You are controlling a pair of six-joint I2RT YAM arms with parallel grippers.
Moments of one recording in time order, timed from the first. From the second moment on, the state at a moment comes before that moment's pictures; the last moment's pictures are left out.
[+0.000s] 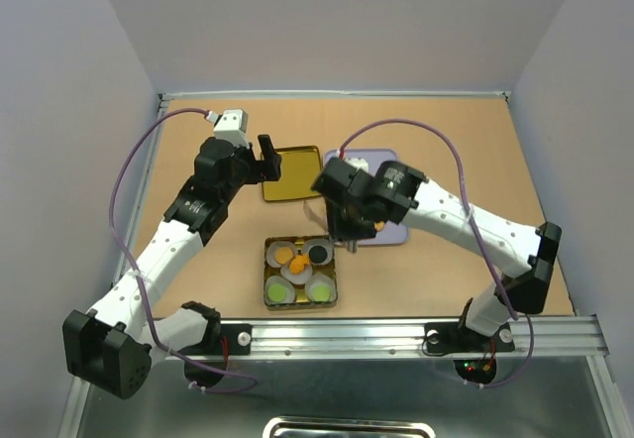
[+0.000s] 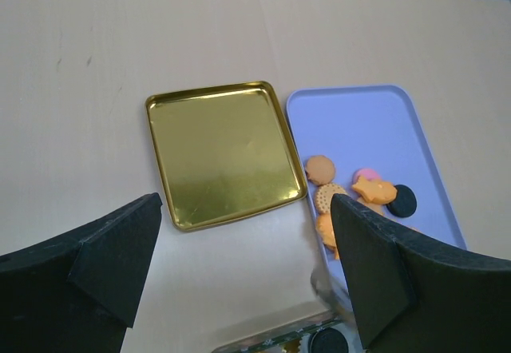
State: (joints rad) left arm -0.41 1.05 0.90 -0.17 -0.10 -0.32; right arm 1.14 1.58 1.70 -1.30 0.24 0.94
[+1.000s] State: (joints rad) left arm -0.39 1.15 1.02 -0.15 -0.12 -0.28; right arm 0.15 1.69 1.42 -1.03 0.21 0.52
